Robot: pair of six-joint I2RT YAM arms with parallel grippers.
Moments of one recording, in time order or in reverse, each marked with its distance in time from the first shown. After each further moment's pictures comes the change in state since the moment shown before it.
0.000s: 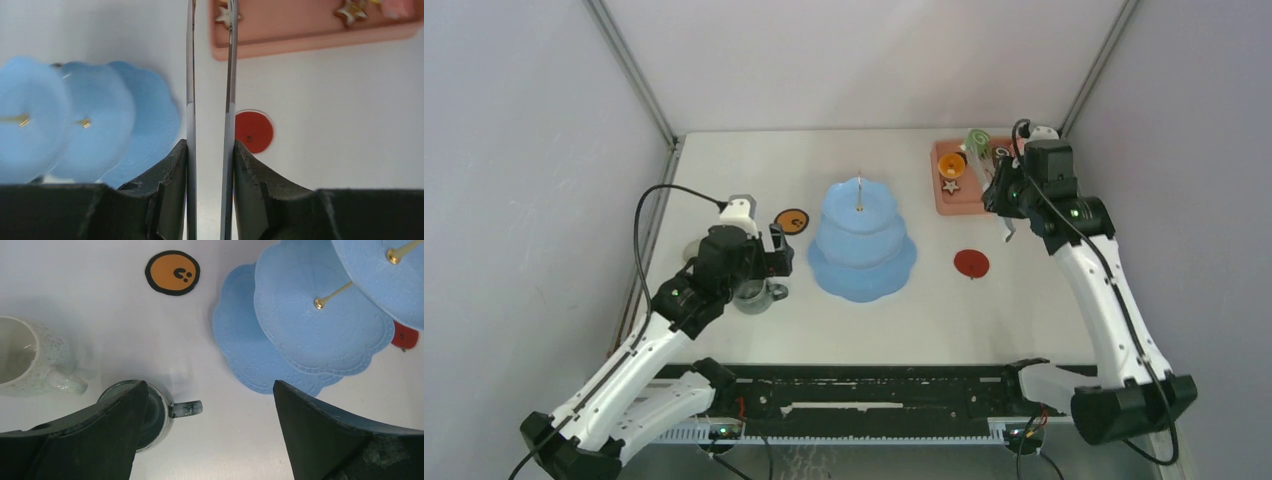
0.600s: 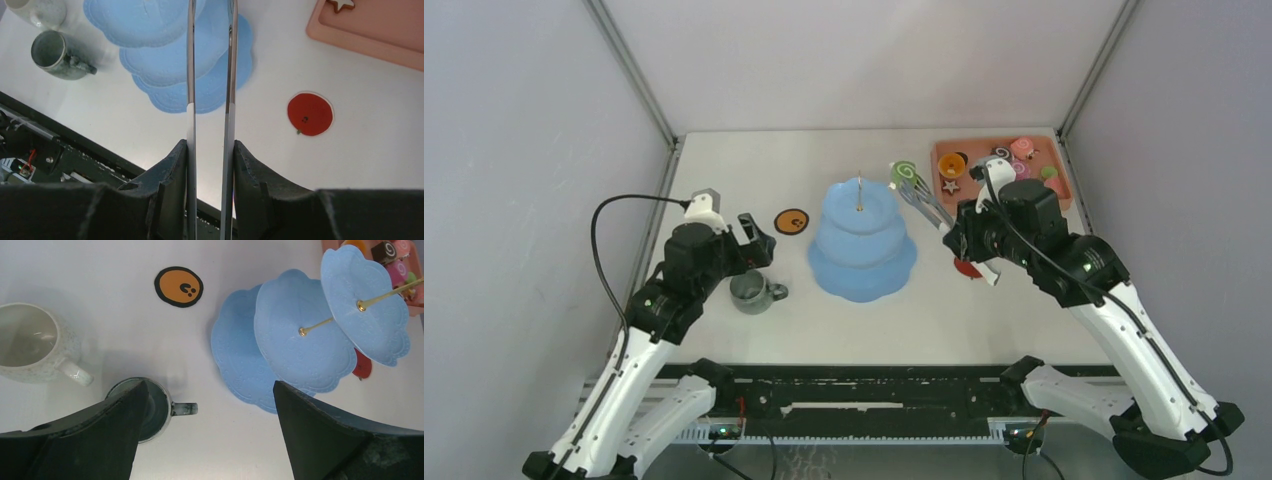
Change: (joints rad) left arm 0.198 -0.083 0.064 -0.074 0.131 -0.071; right arm 0.428 -0.227 -0.006 -0.129 -0.033 -0.058
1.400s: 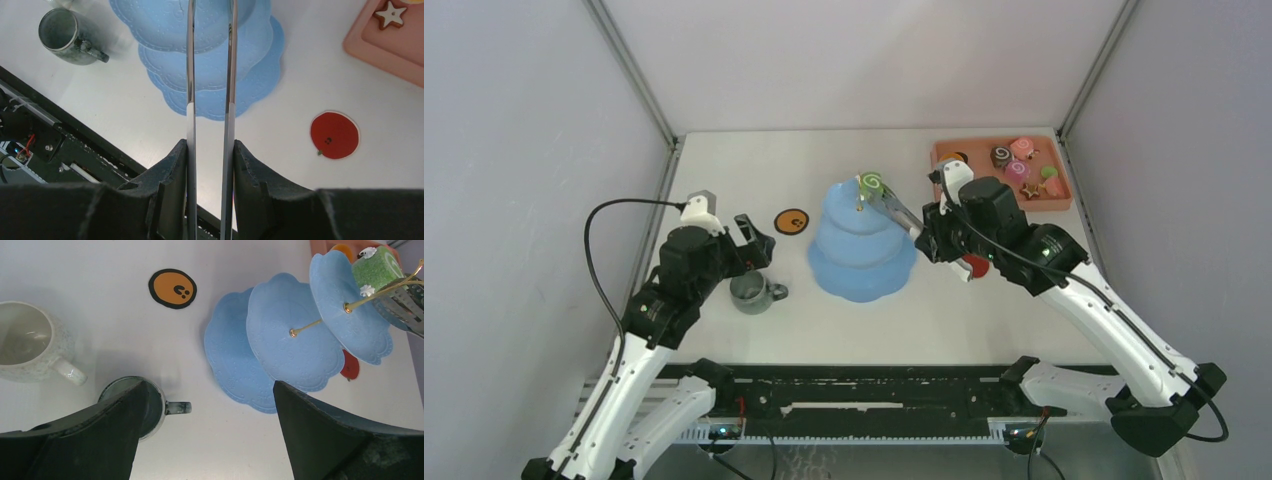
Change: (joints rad) left arm 0.001 -0.035 0.000 -0.007 0.017 -0.026; right arm 0.128 0.092 -0.042 0.100 0.012 -0.015
